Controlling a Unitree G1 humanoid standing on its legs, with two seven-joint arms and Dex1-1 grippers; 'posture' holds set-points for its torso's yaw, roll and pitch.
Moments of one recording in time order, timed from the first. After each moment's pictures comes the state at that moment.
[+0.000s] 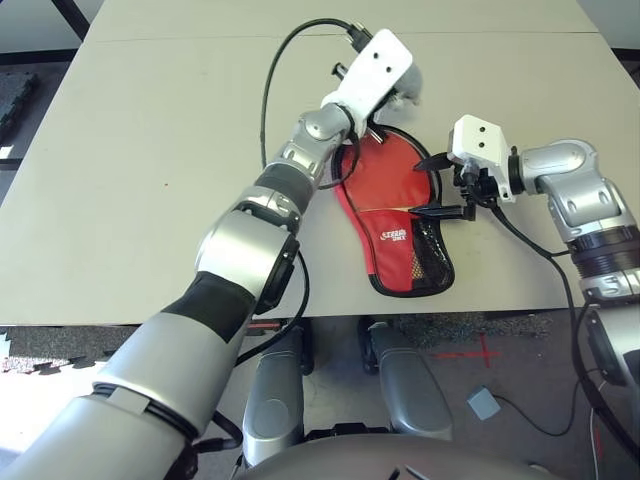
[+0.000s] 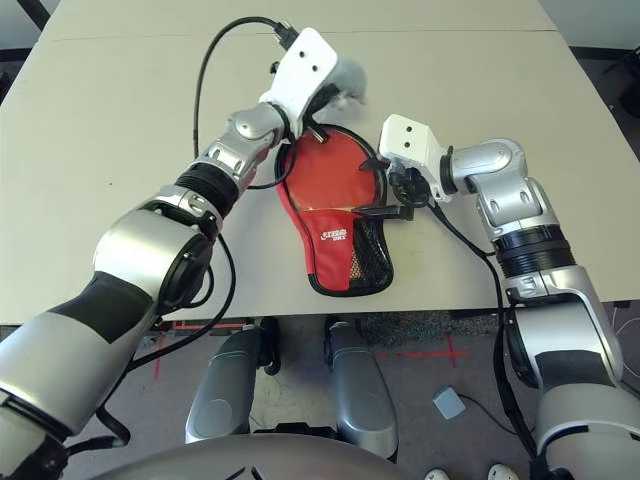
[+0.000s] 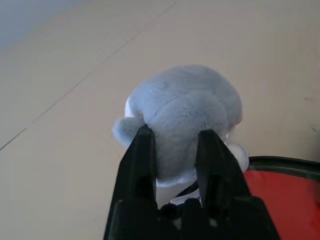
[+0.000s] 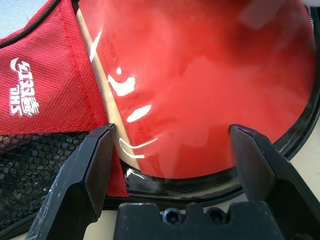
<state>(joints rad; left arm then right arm) -1.33 -0.03 -0.09 1.31 0.12 -0.25 -0.47 -0.76 -0.66 0.19 0.40 0.03 0.16 1.29</state>
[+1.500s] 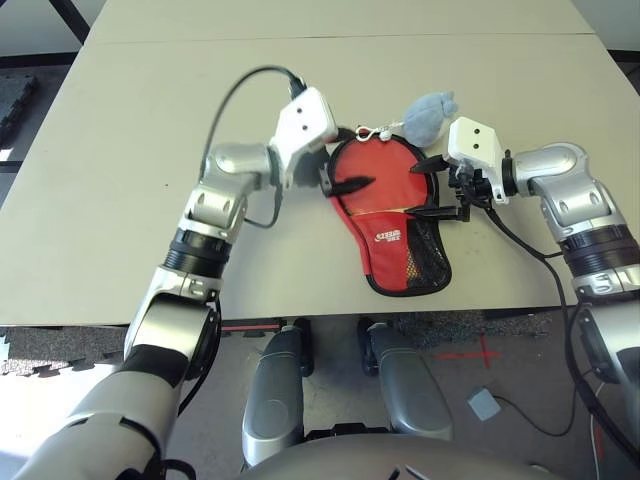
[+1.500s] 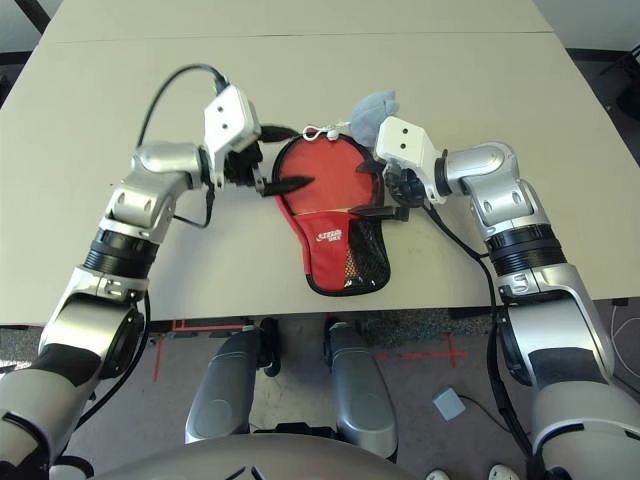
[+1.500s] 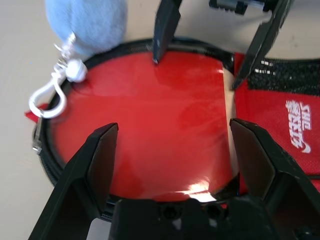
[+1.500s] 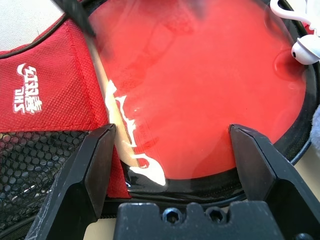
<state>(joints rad) -0.73 0.31 -0.25 0.26 -0.04 0.29 -0.98 -0.79 -0.63 0.21 0.48 0.02 0.13 1.27</state>
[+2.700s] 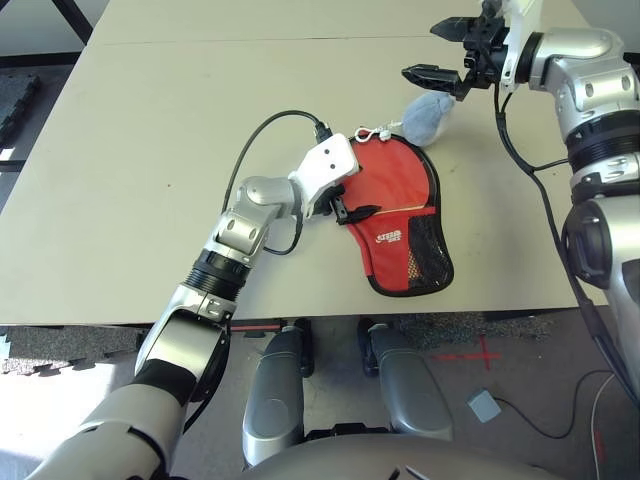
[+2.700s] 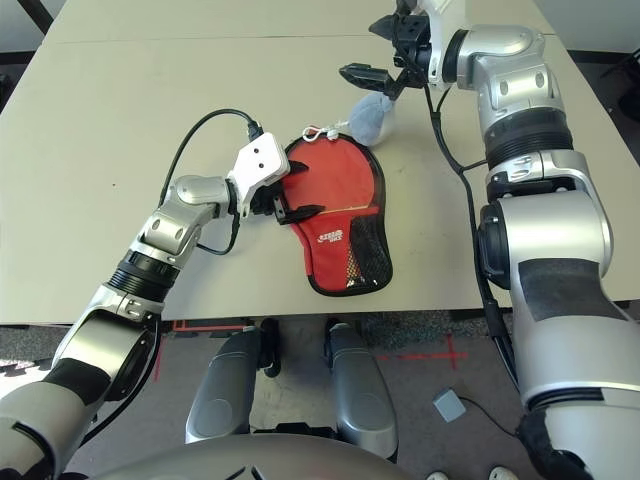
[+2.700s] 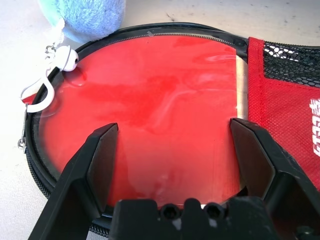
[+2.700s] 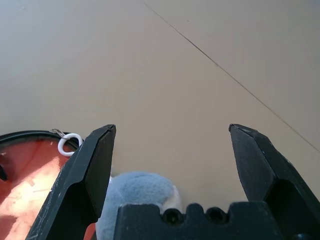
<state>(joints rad) -0.70 0.27 -0.28 0.28 -0.02 0.26 -0.89 -1.36 -0.53 0.07 1.14 0.02 0.07 0.96</state>
